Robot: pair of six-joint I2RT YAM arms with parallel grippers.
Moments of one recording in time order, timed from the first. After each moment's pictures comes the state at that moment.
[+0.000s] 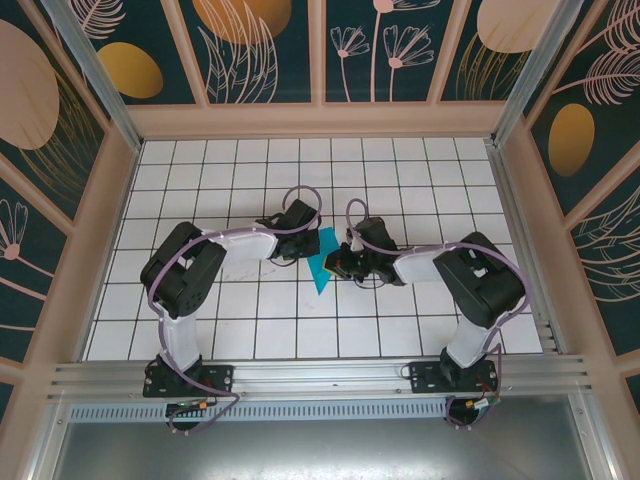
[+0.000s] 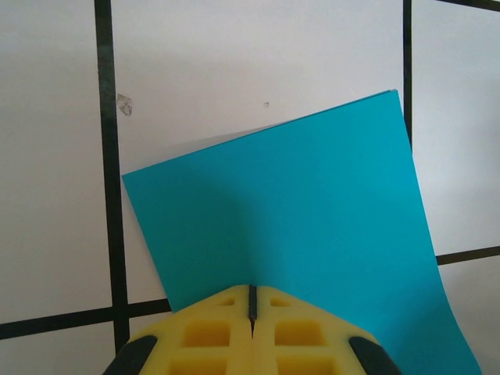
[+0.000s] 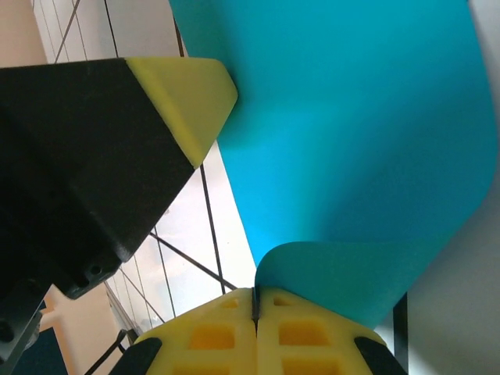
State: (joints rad) left arm -0.68 1.92 1.11 -0.22 0.01 -0.74; right arm 0.63 1.74 0.68 0.30 -0.54 1.04
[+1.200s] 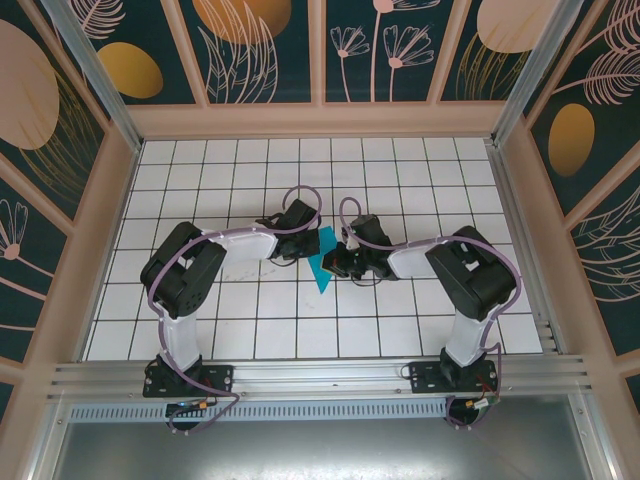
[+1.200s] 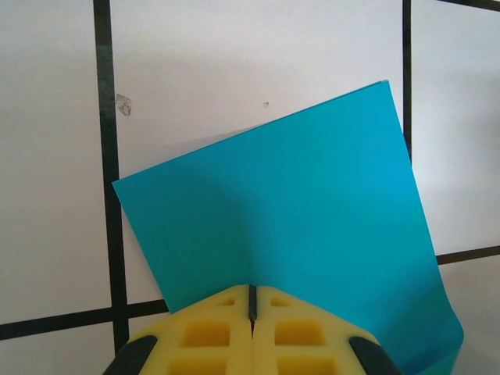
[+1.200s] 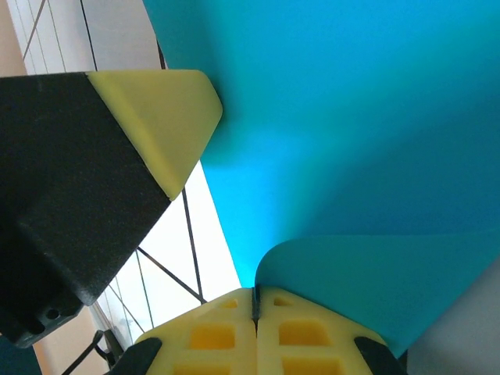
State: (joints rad) left arm -0.68 1.92 1.11 -0.22 0.02 -0.74; right arm 0.63 1.80 0.75 0.25 -0.54 0.97
